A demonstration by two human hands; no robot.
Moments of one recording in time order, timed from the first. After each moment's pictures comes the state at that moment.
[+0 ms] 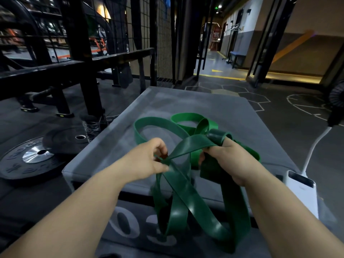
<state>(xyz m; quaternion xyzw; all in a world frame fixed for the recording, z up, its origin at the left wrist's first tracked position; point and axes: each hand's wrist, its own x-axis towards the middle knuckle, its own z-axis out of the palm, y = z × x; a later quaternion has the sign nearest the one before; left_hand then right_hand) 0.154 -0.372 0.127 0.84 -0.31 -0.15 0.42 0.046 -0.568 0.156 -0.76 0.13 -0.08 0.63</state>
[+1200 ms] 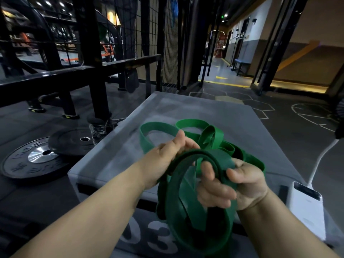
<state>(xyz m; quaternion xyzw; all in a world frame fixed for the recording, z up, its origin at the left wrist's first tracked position) 0.126 -0.392 0.151 0.63 -0.37 -0.23 0.64 0.036 -0.551 0.152 -0.41 -0.30 0.23 0.83</state>
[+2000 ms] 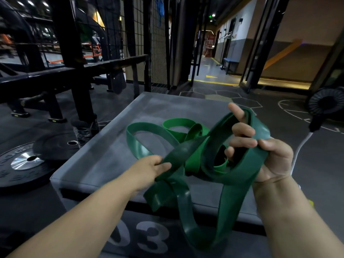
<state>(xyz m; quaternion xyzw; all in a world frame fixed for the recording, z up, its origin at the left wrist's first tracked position) 0.144 -0.406 0.106 0.82 -0.26 -0.20 0.47 0.018 -0.638 0.171 -0.33 -0.26 0.07 0.91</state>
